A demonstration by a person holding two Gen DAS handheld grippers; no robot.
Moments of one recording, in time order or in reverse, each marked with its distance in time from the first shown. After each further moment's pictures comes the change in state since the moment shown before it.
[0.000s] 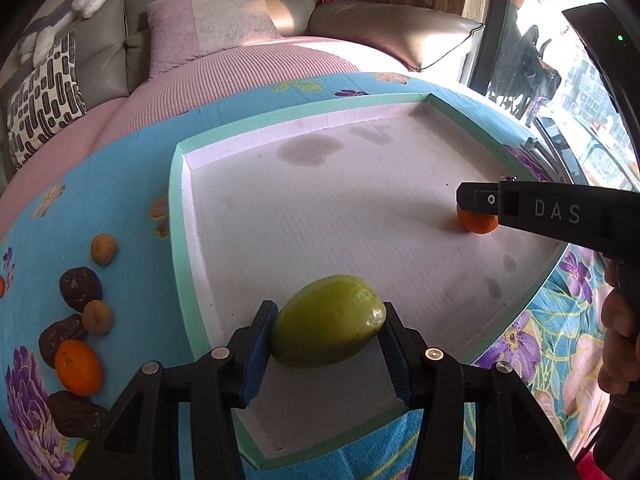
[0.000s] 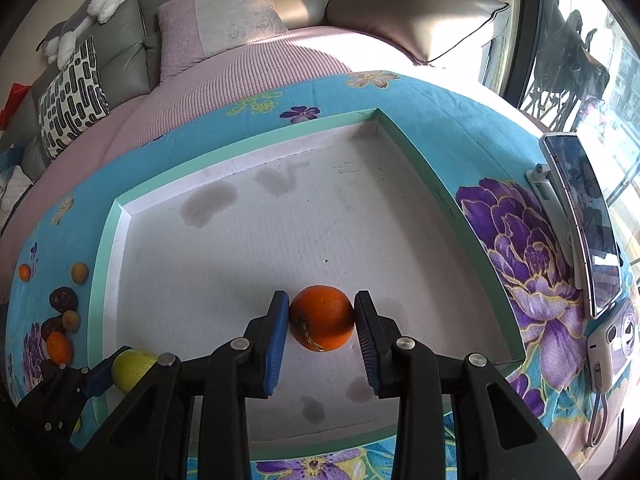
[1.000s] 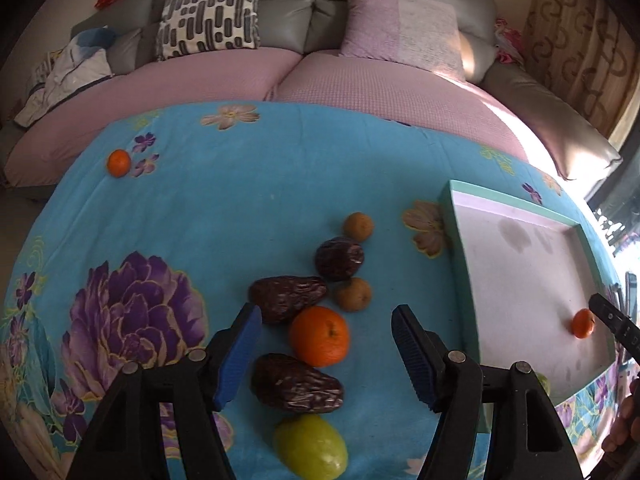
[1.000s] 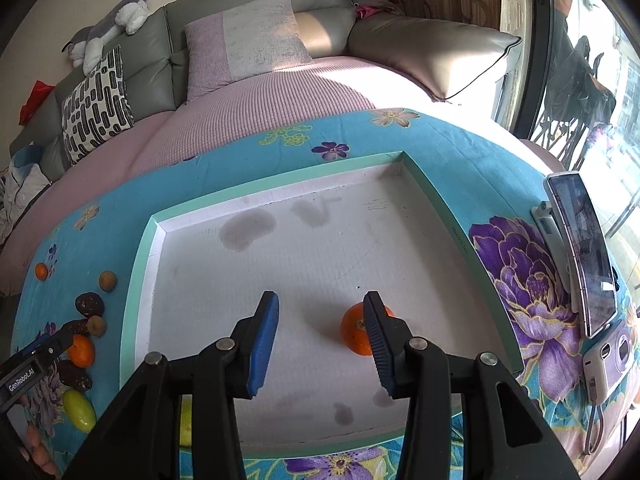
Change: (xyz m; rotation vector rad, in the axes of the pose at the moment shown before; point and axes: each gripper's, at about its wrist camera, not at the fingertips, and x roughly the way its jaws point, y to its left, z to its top) left arm -0.071 0.166 -0.025 -0.518 -0.032 0.267; right arm -0.028 0.024 0.002 -0.061 -0.109 0.045
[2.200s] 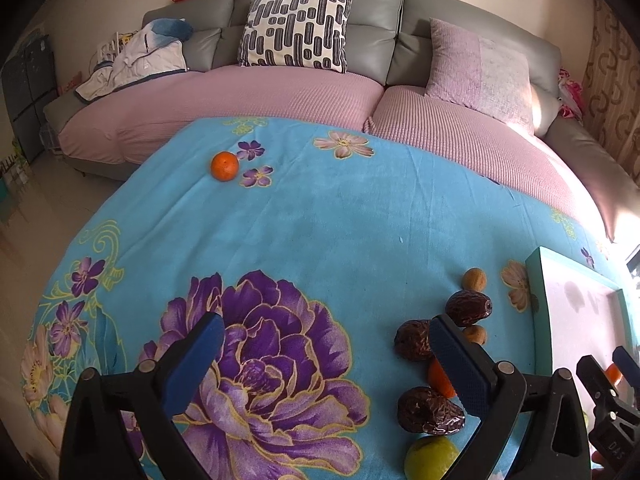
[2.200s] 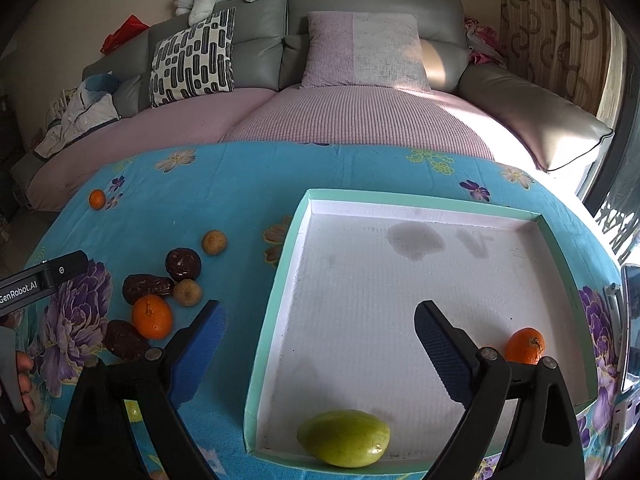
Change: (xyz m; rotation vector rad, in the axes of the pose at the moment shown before) left arm -0.018 0.079 0.005 -0.144 -0.101 0.119; right arm -0.001 0.130 -0.027 -0.297 -0.069 0.138
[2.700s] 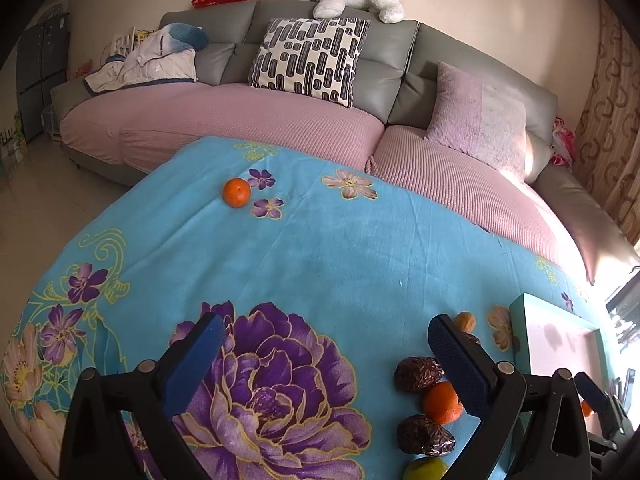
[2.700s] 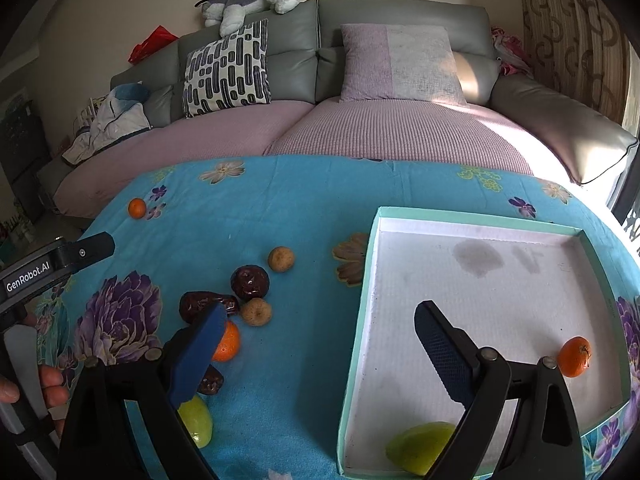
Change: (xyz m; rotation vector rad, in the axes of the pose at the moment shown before) left arm -0.011 0.032 0.010 -0.097 -0.103 -0.089; right arm 0.004 0.045 0.005 -0.017 -0.038 0.110
